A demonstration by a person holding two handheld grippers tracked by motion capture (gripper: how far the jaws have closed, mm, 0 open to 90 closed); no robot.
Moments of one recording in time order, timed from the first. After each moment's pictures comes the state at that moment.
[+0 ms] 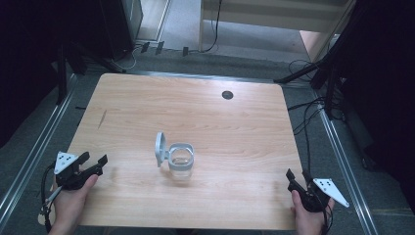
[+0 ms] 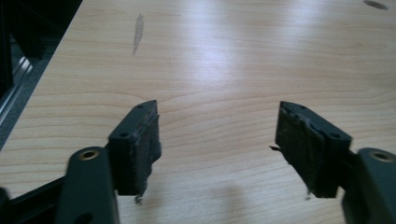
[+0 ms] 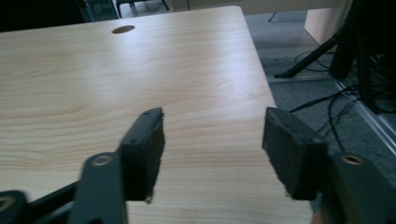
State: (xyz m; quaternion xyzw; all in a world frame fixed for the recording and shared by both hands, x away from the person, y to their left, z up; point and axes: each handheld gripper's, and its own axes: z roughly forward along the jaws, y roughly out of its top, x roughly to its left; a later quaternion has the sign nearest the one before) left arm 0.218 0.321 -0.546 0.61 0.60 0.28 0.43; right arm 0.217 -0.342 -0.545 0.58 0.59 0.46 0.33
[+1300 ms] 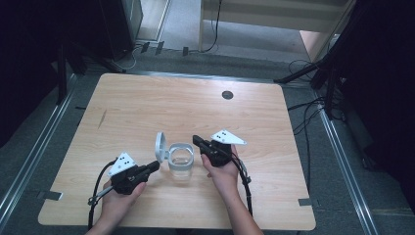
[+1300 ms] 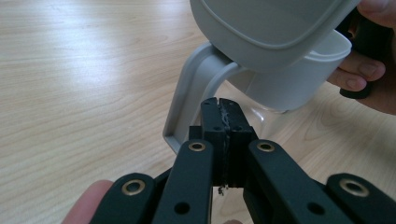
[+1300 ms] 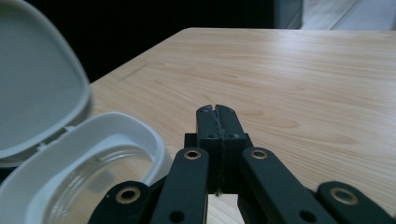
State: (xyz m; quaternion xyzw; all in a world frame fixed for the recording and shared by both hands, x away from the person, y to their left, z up) left arm 0.228 0.192 -0.529 0.72 0.44 0.15 0.52; right arm 0.319 -0.087 -0.507 0.38 0.72 0.57 0.11
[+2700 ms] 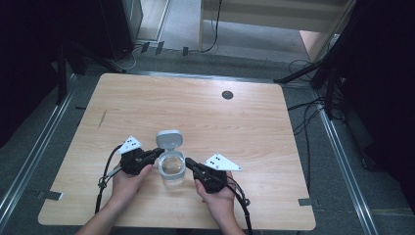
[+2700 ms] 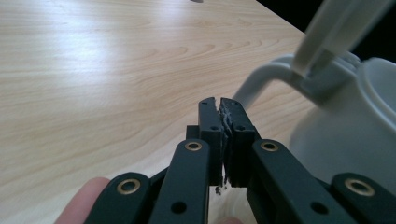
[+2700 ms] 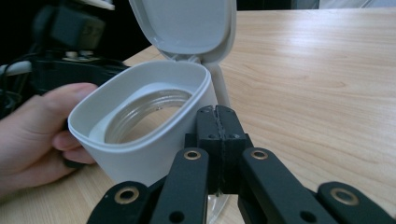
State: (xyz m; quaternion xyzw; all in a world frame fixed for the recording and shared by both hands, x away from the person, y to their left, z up) left arm 0.270 0.197 -0.539 0.70 0.47 0.12 0.53; right arm 0.248 -0.079 -0.518 0.37 0.73 0.56 0.11
